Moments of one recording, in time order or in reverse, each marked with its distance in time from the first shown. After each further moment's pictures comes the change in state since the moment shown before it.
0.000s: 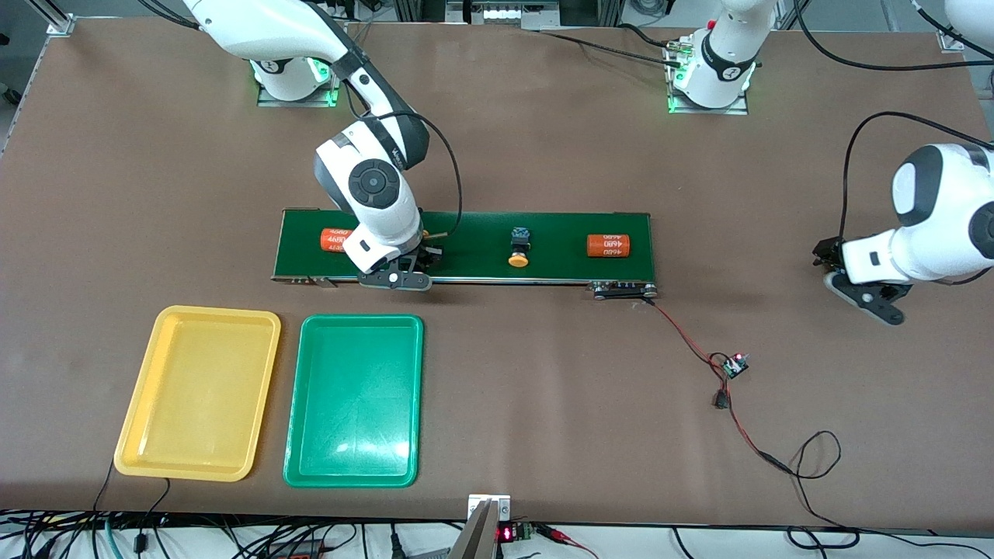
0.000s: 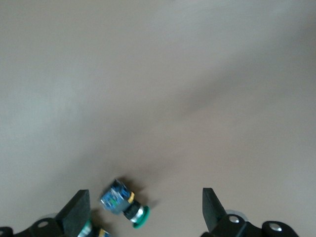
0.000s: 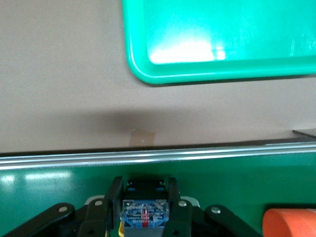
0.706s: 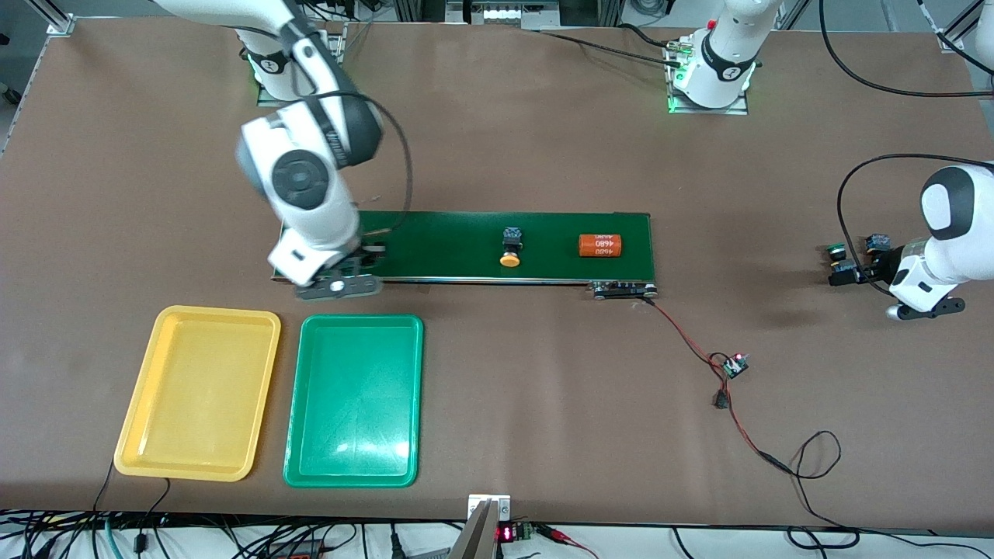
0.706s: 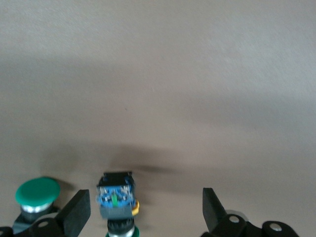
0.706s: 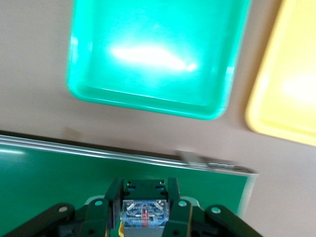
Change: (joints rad) left arm 0.170 0.166 0.003 0.006 0.001 0.160 -0.514; right arm -0.067 -0.150 -0.123 0.097 -0.005 -0.310 -0.463
